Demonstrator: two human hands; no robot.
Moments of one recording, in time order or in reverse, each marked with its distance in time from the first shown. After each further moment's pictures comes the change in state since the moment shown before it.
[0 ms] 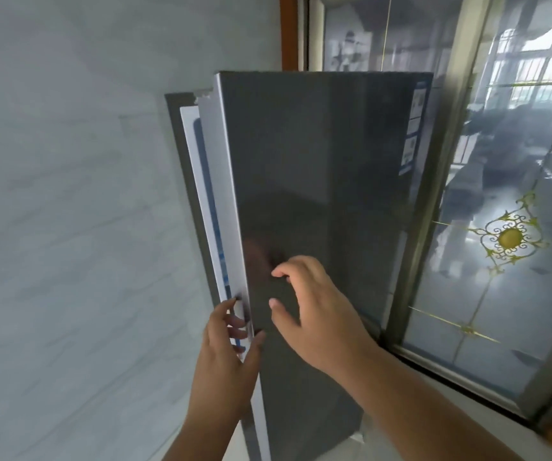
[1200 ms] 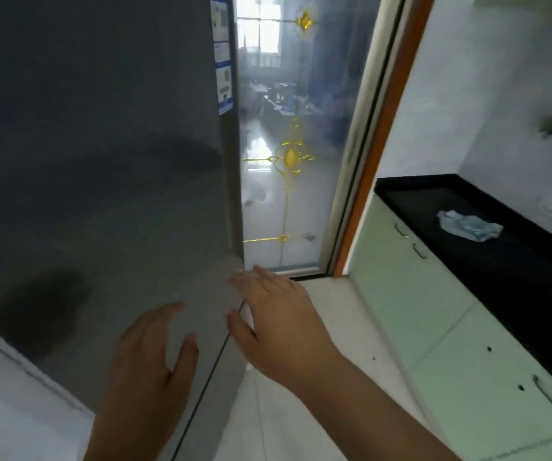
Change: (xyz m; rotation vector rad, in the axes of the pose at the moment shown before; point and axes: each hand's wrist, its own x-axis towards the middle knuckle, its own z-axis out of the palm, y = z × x) left_hand 0.106 -0.063 0.033 -0.070 -0.621 0.436; right_hand -0.021 -0.004 0.063 -0.433 0.037 0.749
